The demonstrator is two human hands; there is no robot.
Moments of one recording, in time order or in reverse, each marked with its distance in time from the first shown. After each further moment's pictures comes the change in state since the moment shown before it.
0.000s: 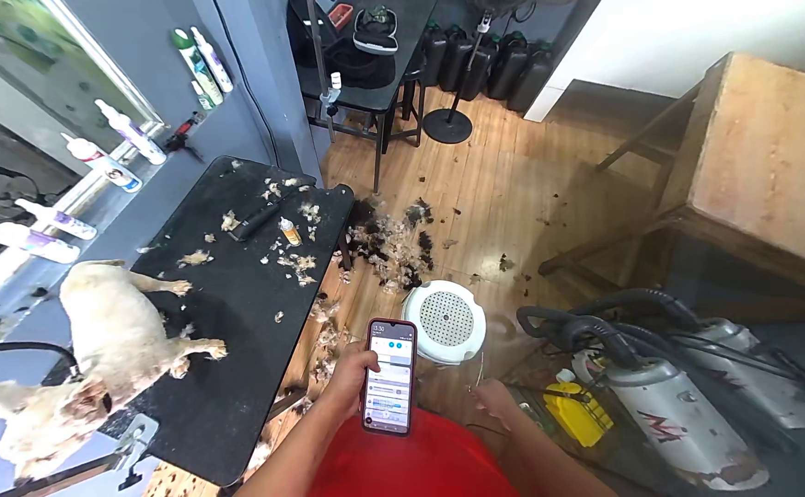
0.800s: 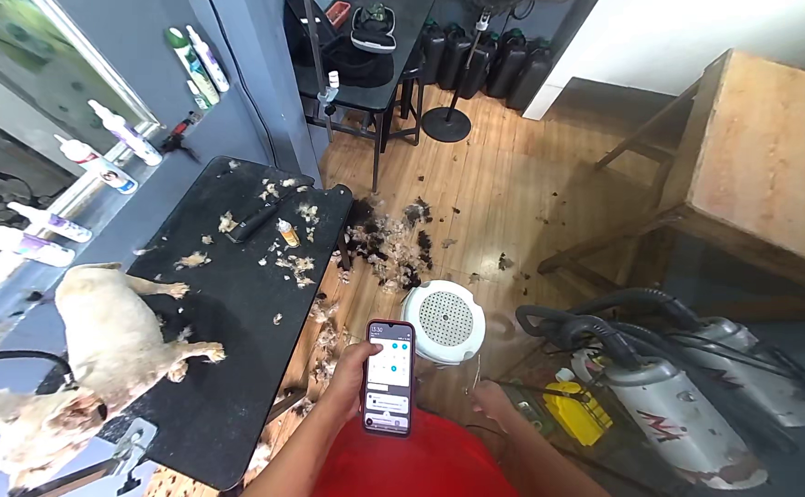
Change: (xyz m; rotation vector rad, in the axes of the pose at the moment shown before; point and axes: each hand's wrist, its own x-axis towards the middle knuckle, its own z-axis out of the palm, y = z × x) left_hand 0.004 -0.003 0.000 -0.096 -0.015 -0.012; right_hand 0.002 0.001 0.007 -0.002 -0.018 0.002
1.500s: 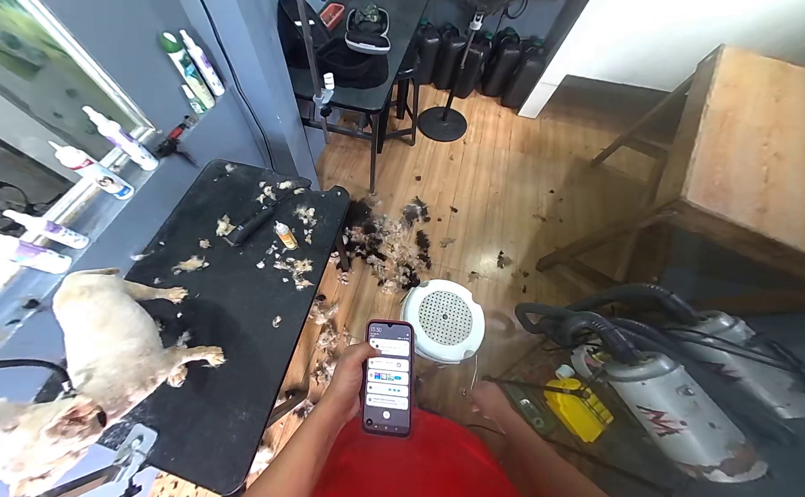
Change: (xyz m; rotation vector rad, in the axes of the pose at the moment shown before) left_hand 0.004 -0.002 0.000 -0.002 0.038 -0.015; right_hand -0.005 0.001 0.008 0.012 -0.004 -0.011
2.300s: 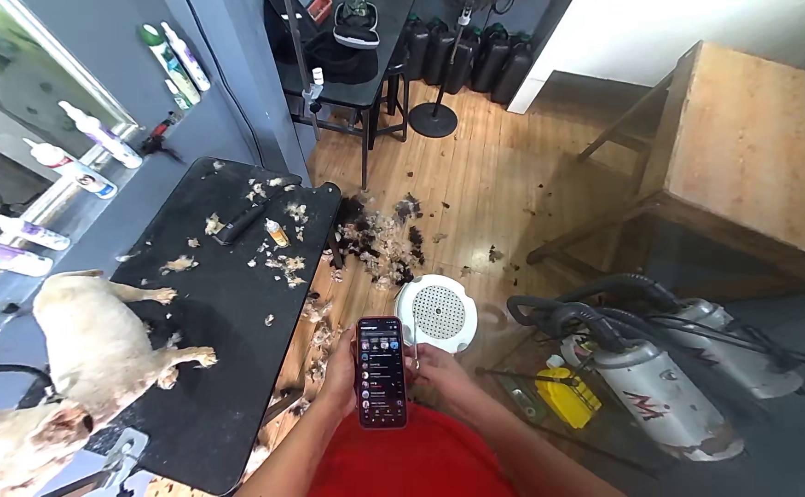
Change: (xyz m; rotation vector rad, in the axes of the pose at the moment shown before) left_hand 0.009 -0.010 -0.003 -0.116 0.020 -0.028; right_hand -0.181 -0.149 0.016 0.506 -0.441 -0.600
